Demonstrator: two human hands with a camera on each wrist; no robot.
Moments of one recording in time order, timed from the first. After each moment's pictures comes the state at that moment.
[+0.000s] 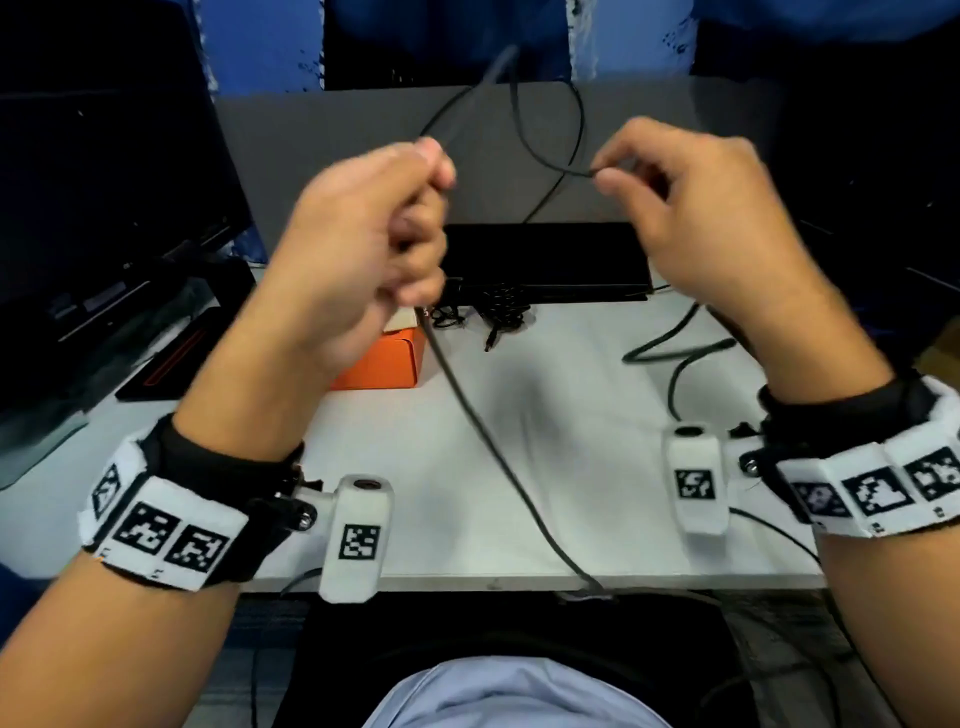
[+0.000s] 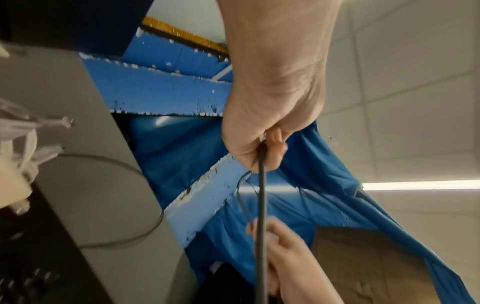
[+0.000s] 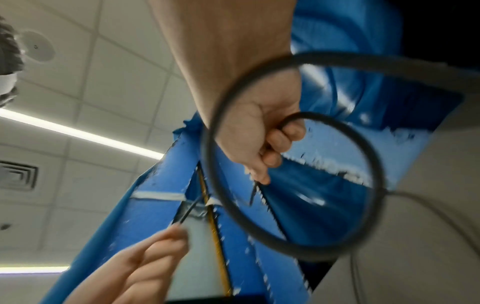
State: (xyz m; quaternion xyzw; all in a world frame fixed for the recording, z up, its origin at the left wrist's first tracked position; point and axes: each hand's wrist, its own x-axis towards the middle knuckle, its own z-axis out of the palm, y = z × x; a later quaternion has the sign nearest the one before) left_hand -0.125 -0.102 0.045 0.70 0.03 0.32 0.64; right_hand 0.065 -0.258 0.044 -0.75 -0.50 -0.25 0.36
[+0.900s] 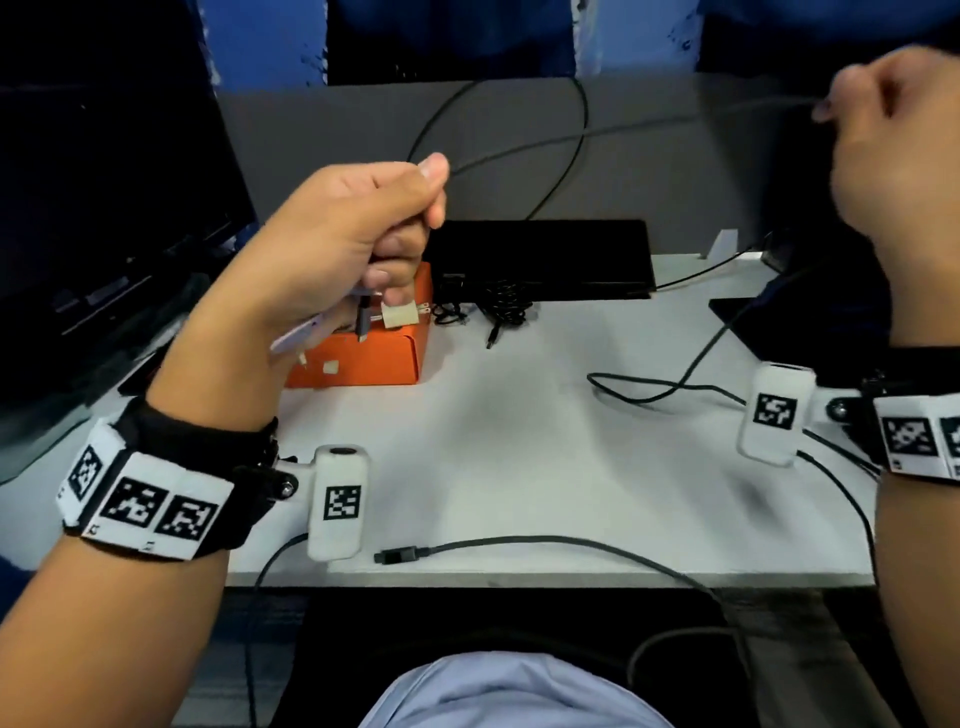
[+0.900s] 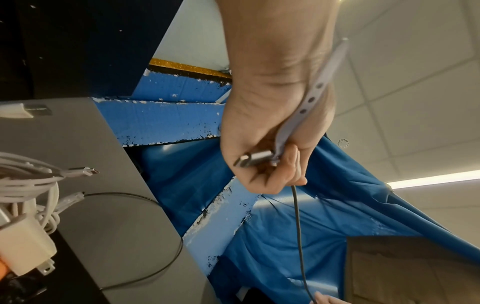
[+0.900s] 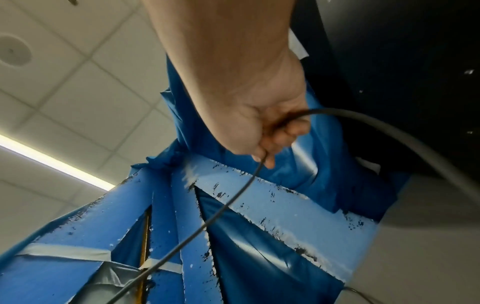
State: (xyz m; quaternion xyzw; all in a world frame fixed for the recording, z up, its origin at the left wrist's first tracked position) left_hand -0.136 -0.083 0.049 0.78 0.08 0.25 0.56; right_hand 0.142 -0.310 0.059 -0.81 -0.24 -0.29 0.44
